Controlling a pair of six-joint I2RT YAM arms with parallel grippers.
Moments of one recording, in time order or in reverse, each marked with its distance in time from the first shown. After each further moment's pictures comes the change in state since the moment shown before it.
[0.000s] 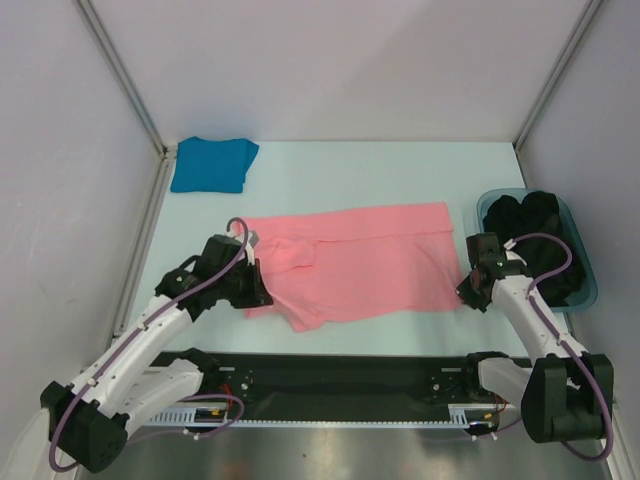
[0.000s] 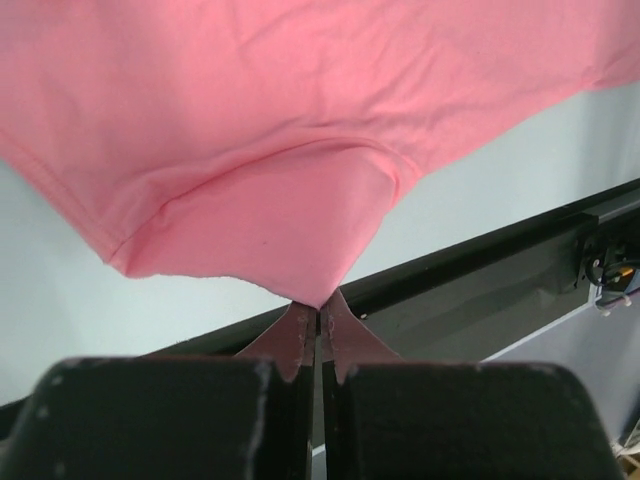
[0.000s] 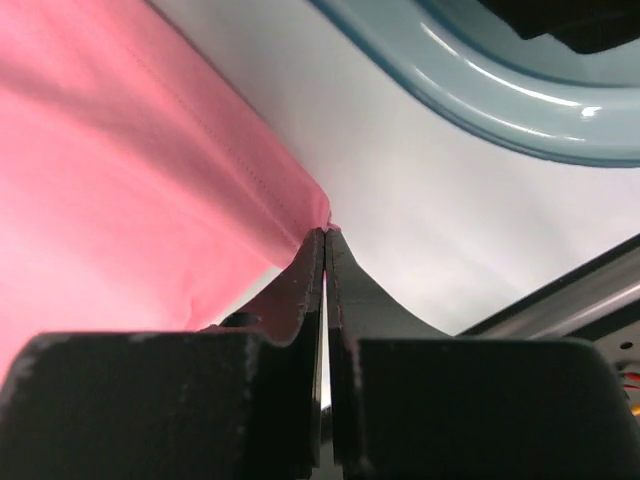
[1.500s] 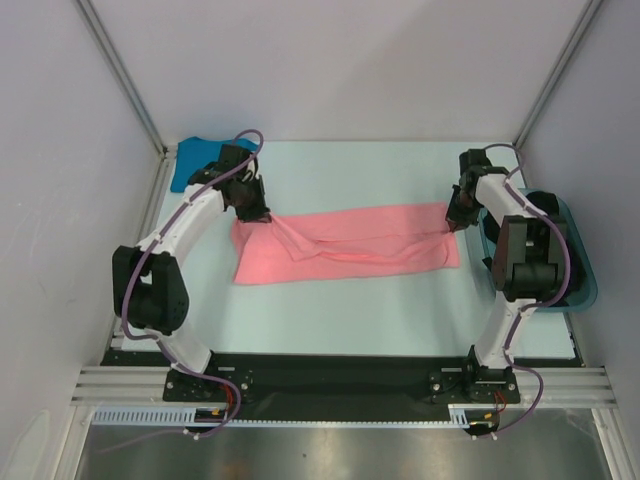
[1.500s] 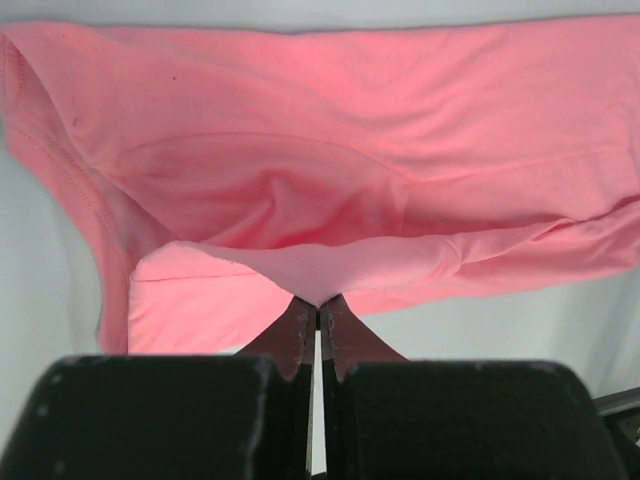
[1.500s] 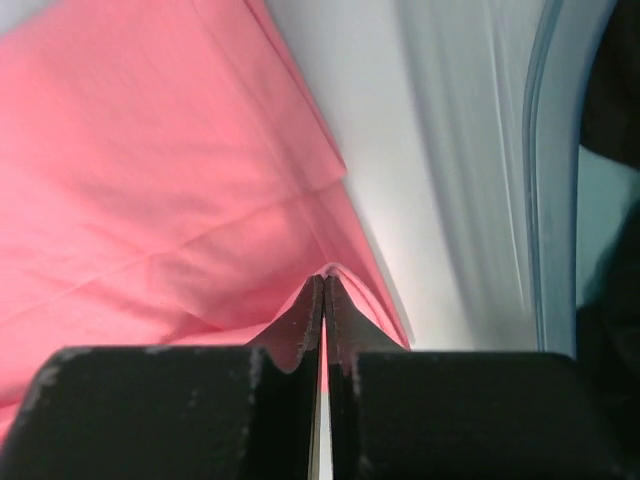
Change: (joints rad) left arm 0.242 0.782 0.684 0.034 -0.072 0.116; right arm -0.074 0.843 0.830 0.010 -0.209 -0.526
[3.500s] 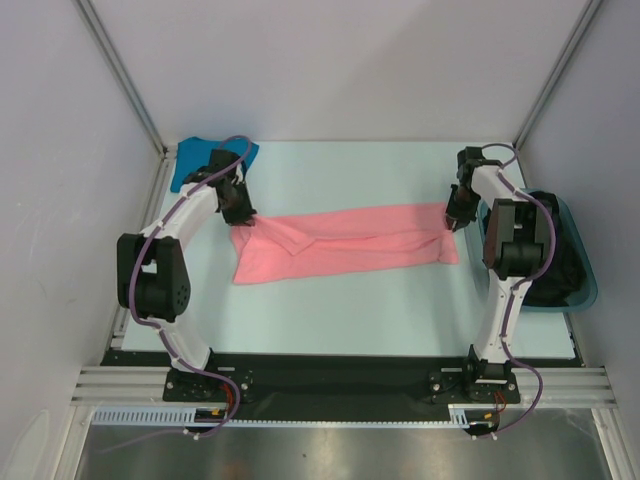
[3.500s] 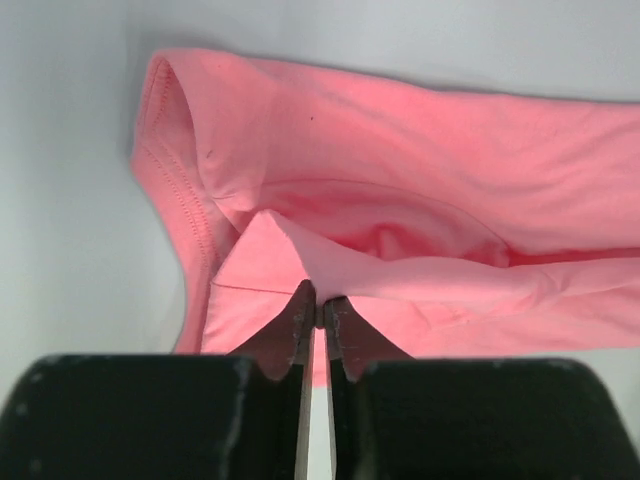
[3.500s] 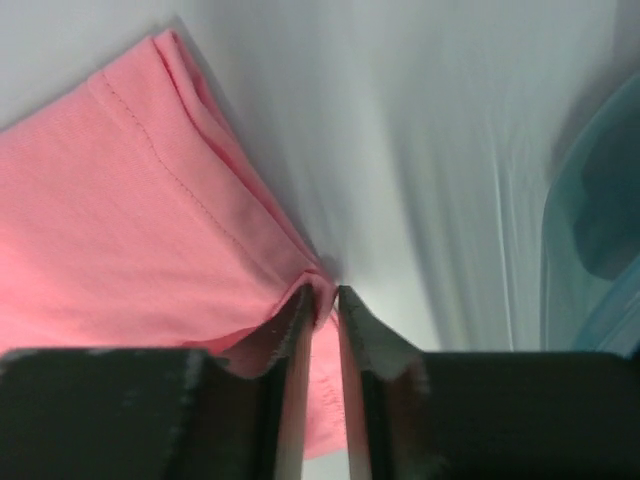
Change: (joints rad) left arm 0.103 0.096 -0.026 0.047 -0.088 0.001; right arm -0.029 0.242 0.222 -0.069 -0.002 -0.035
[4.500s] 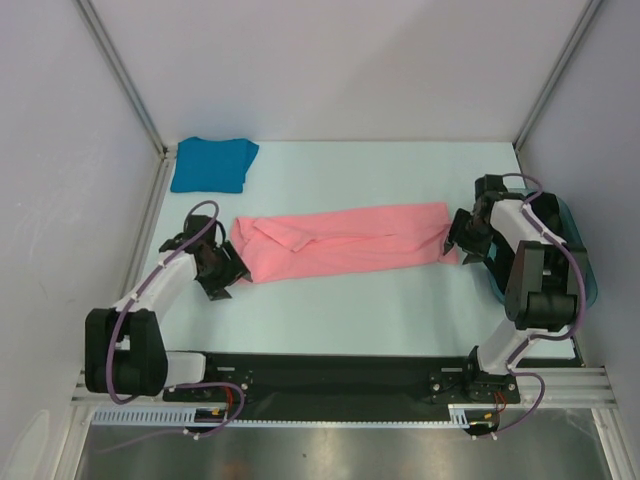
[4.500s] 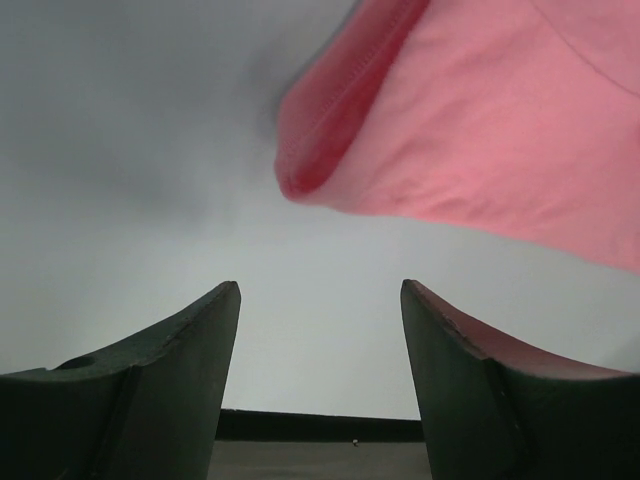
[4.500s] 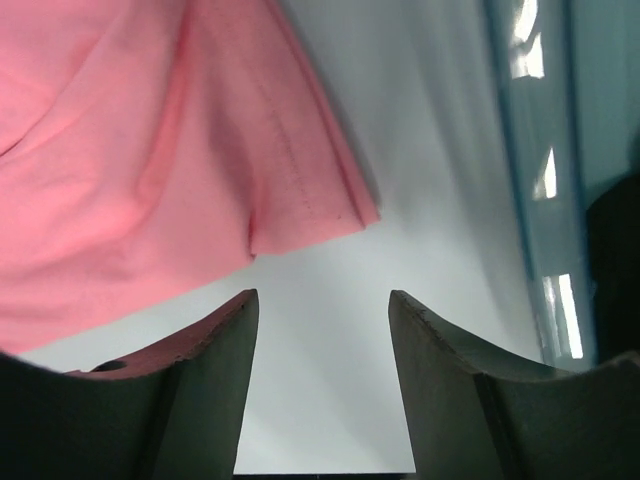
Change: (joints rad) left arm 0.069 -0.482 -0.627 -0.016 0.052 -0.260; right arm -0.032 -0.467 -0.503 0.054 -0.148 0.053
